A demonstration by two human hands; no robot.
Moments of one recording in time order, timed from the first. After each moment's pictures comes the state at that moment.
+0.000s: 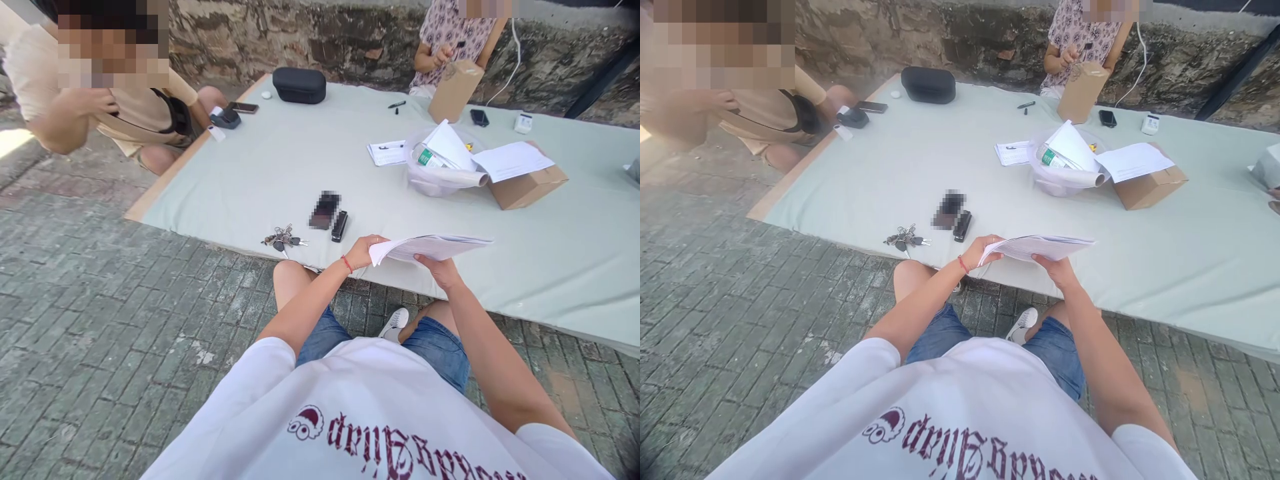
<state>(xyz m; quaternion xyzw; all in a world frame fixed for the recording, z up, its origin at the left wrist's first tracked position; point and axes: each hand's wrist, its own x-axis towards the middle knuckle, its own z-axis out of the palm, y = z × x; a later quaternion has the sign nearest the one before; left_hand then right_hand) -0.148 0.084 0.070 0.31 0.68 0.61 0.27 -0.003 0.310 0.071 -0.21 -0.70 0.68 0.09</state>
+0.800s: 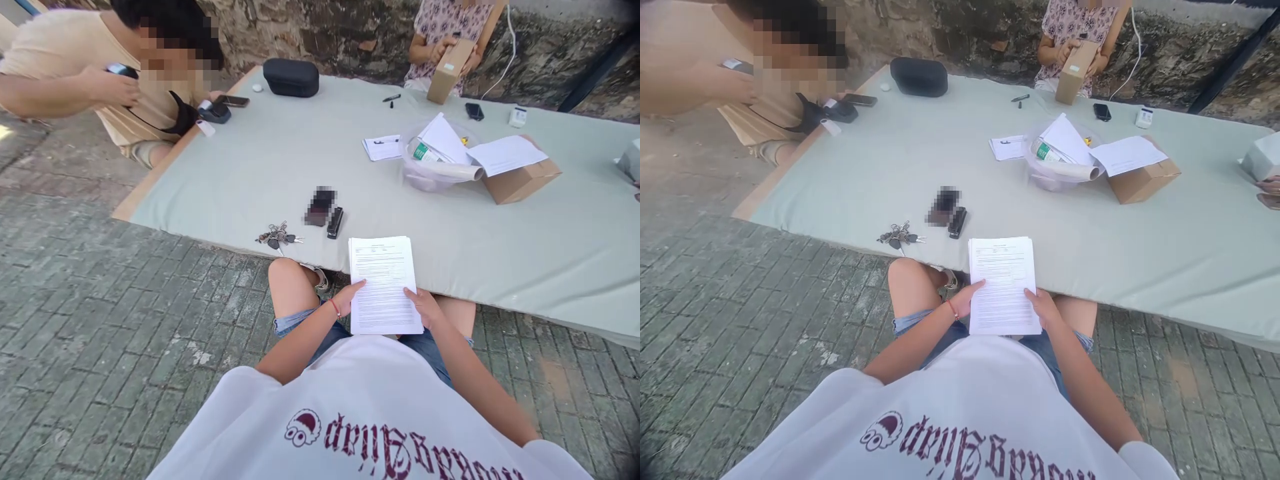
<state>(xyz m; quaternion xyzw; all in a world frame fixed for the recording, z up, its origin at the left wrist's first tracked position) -0.033 0.029 -0.003 -0.16 0.42 0.68 0.57 0.091 0.254 0.027 -0.36 -0.56 0.73 -0.12</state>
